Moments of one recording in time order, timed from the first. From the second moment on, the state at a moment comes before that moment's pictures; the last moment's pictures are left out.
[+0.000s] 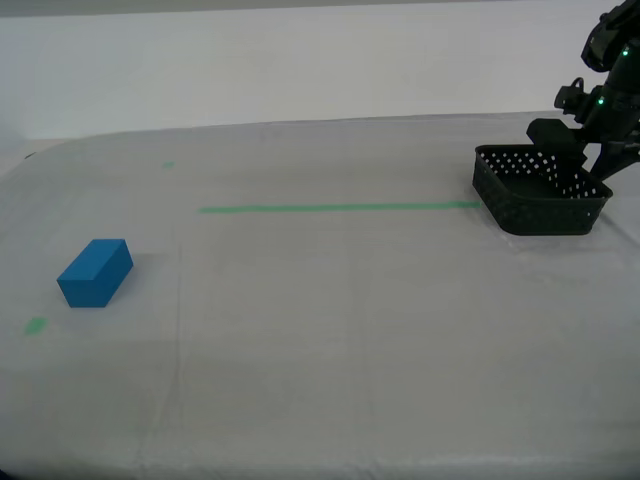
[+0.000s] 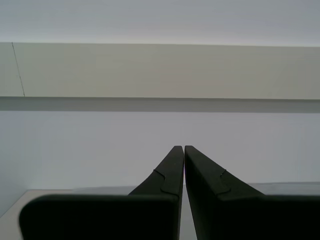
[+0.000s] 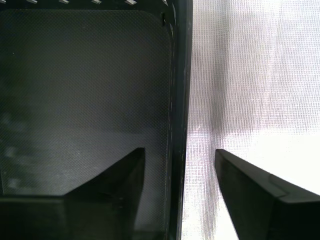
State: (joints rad) arm 0 -0.11 2.19 1.48 -0.64 -0.08 -0.10; arm 1 0.00 1.05 0.52 0.61 0.00 0.00
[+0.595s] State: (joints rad) arm 0 -0.11 2.19 1.48 -0.64 -0.08 -0.08; arm 1 0.00 1.05 0.52 0.61 0.00 0.00
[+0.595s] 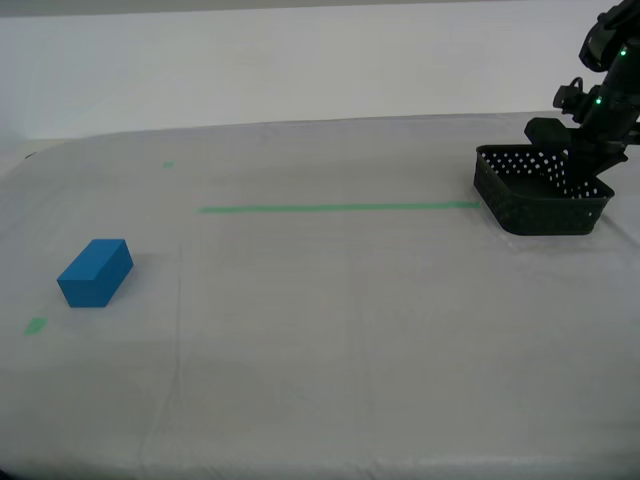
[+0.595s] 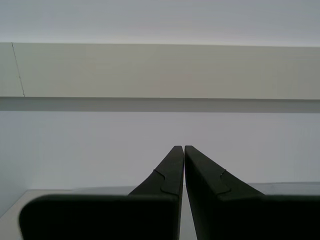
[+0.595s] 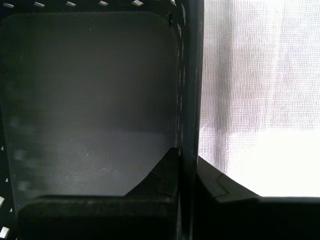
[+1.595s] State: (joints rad) arm 0 -0.09 2.05 1.48 -0.68 -0.11 -0.01; arm 1 0.00 1.05 0.52 0.61 0.00 0.00
